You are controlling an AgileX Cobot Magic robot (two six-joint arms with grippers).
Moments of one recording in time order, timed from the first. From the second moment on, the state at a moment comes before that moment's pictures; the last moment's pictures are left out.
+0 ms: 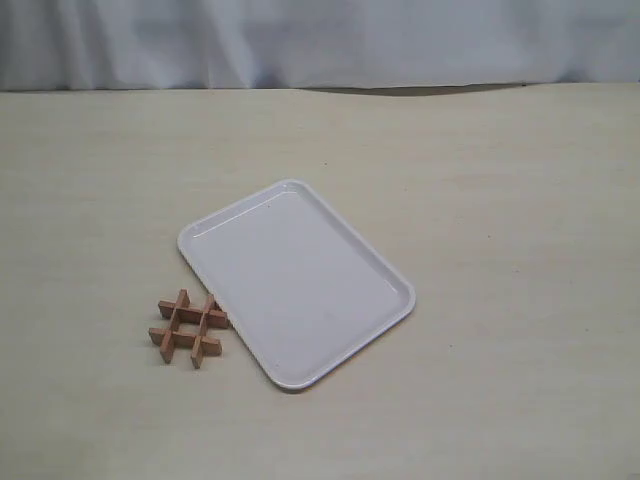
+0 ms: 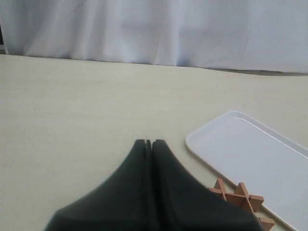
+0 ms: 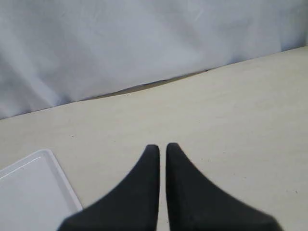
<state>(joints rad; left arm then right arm) -0.13 0.00 0.00 -0.11 0.31 -0.02 -0.31 0.00 0.00 0.13 0.24 0.09</state>
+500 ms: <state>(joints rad) -0.13 0.00 0.00 -0.16 -0.04 -0.02 -0.31 0.00 0.00 0.13 0.24 0.09</state>
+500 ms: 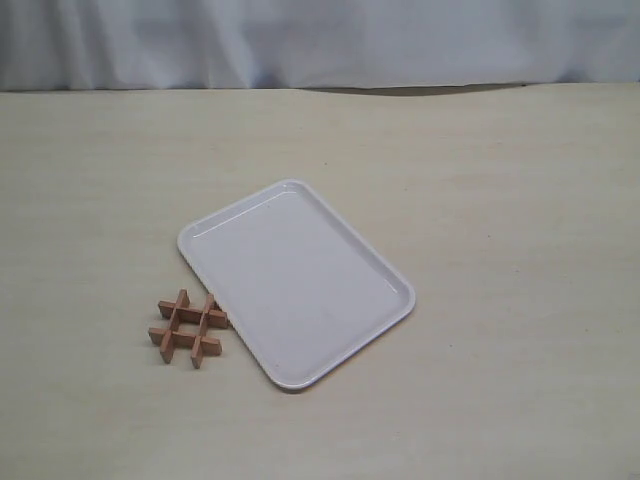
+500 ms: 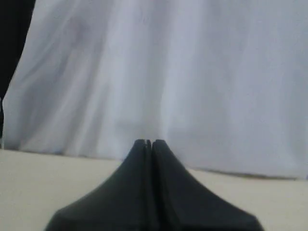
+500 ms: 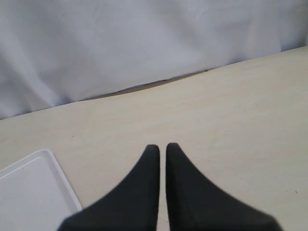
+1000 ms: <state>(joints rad) -0.13 0.00 -0.01 -0.28 -0.42 -0.32 -0.31 0.00 0.00 0.13 0.24 0.09</state>
